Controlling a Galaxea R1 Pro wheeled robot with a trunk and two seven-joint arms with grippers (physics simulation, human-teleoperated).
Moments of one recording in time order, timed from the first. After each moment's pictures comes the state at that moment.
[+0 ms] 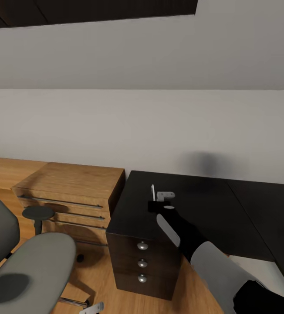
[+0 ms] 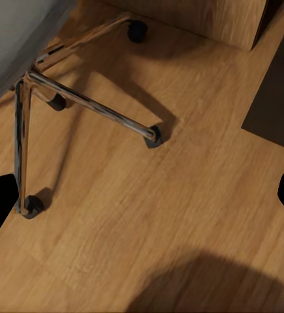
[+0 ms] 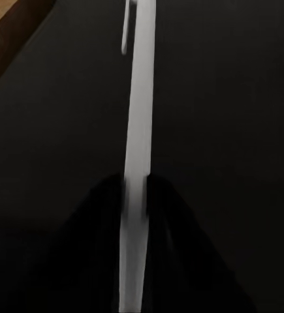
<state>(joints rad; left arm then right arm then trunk) -0.22 -0.03 -0.69 -0.52 0.70 -0.25 0.72 -0.84 0.12 0.57 -0.77 -0.58 0.36 -0.41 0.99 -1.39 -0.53</state>
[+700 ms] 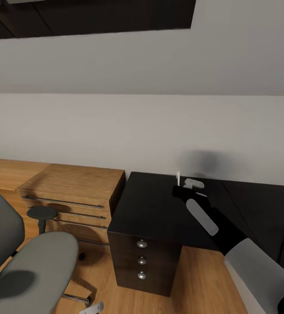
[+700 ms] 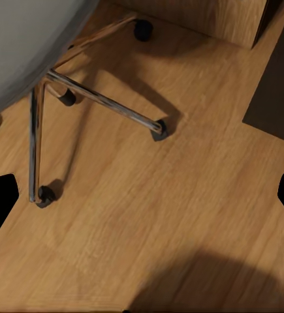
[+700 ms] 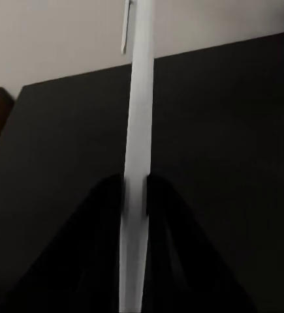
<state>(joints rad) -0.22 -0.03 -0.69 -0.51 0.70 -0.25 0.73 -0.83 -0.16 0.56 -1.11 -0.94 0.39 -0.60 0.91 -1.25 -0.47</state>
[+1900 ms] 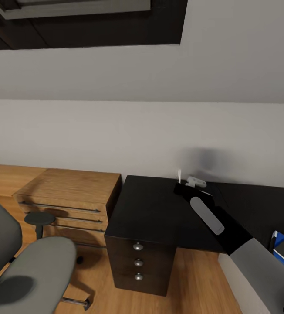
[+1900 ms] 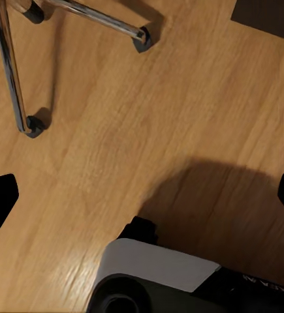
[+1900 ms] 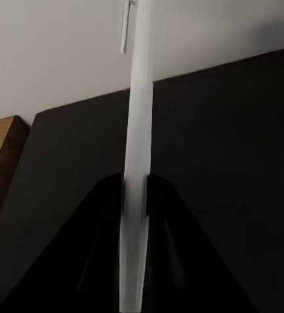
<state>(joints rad) -0.22 0.00 -0.65 -0.40 0.80 -0.06 0.49 -0.83 -0.19 0.55 -1.16 -1.01 0.38 -0.60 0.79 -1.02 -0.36</state>
